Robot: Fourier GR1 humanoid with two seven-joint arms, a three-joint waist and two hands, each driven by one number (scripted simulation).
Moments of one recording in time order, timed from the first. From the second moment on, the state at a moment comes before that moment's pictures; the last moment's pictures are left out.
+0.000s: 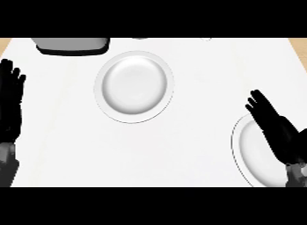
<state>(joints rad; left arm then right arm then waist) -0.16 0.46 -0.05 -1.63 0.23 0.45 0.12 -0.05 -0.48 0.21 -1.52 -0.48 -0.08 0.05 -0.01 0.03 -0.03</state>
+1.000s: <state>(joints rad) -0.27 0.49 -0.13 -1.58 0.26 0.16 0.05 -0.10 -0.37 0.24 -1.29 -0.05 -0.37 -0.43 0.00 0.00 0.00</state>
